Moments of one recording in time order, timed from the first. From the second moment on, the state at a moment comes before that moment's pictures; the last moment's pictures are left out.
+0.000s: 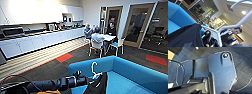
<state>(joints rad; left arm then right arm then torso) 0.45 2.48 -1.20 0.71 -0.05 -1.16 -1.52 3.03 -2.74 -0.15 0.13 0.22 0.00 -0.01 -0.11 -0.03</state>
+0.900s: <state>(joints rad) 0.45 2.49 -1.20 0.71 -0.05 -1.16 -1.53 3.03 -2.74 -0.15 0.12 0.22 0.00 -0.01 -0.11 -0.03</state>
